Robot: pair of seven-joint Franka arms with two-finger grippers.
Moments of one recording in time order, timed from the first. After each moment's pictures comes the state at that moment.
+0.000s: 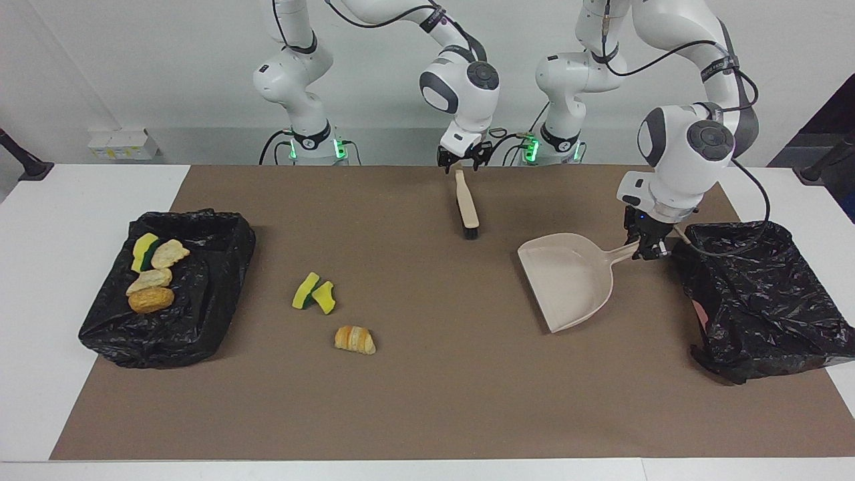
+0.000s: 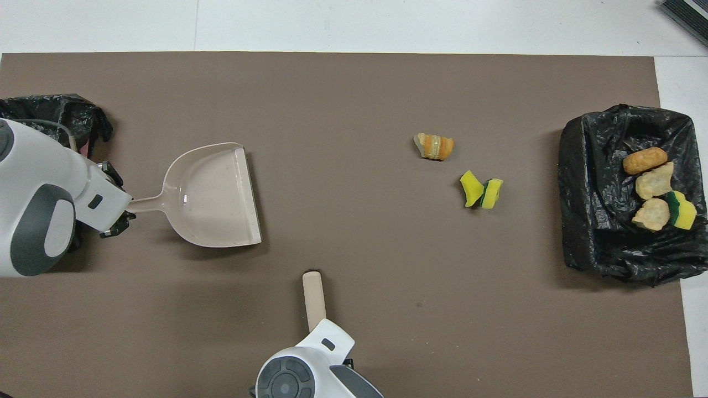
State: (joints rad) left arm -0.01 0.06 -0.06 -2.03 0.10 2.03 1.28; right arm 0.94 0.12 0.07 -2.12 0.17 2.10 0.79
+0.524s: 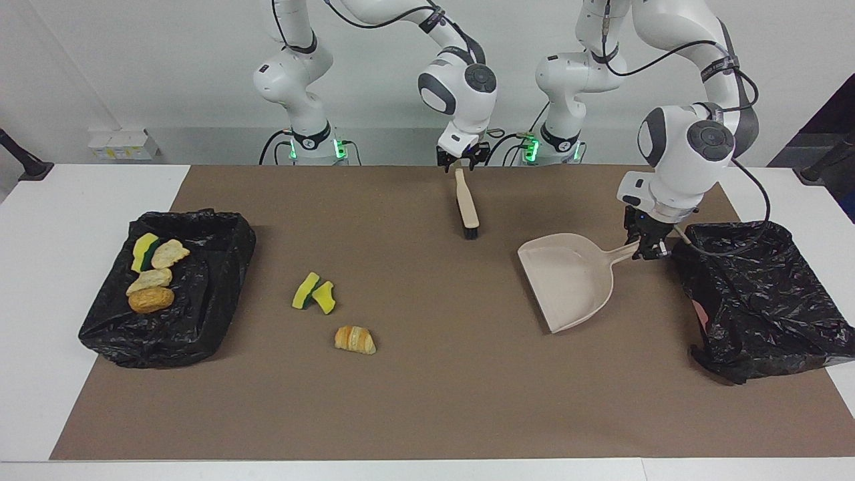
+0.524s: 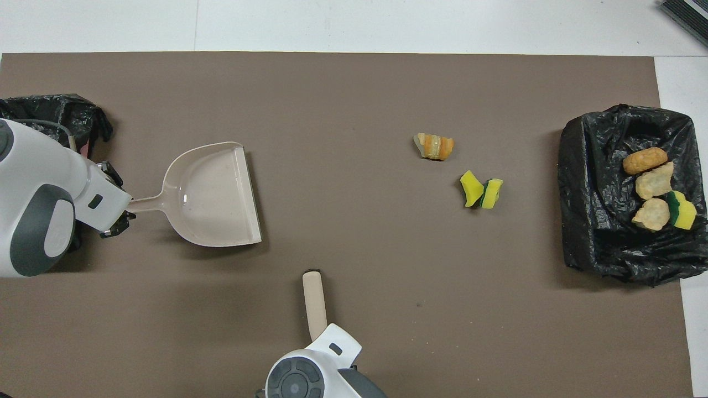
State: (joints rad) left arm -0.01 0.06 -0.06 -2.03 0.10 2.03 1.28; right arm 0.95 0.10 0.07 -2.16 0.21 2.10 0.79
